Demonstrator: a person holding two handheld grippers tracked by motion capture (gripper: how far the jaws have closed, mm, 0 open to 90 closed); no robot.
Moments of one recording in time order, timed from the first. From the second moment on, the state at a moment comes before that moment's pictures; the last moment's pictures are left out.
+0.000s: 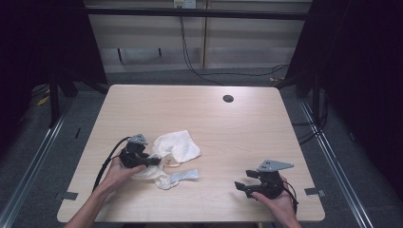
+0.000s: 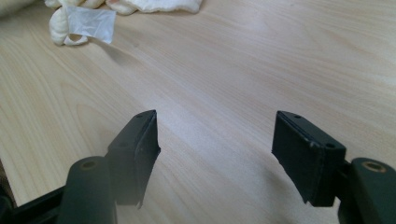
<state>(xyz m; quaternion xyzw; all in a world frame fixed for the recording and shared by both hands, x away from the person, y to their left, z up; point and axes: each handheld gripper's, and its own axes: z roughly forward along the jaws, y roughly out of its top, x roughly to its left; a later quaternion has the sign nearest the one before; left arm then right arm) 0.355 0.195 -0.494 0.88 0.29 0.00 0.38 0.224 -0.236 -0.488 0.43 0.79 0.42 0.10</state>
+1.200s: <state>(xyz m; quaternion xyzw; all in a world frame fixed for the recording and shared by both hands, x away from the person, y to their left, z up) 0.320 0.136 -0.488 0.90 0.20 -0.06 0.39 0.226 -0.235 -0.489 0.43 0.80 0.41 0.09</state>
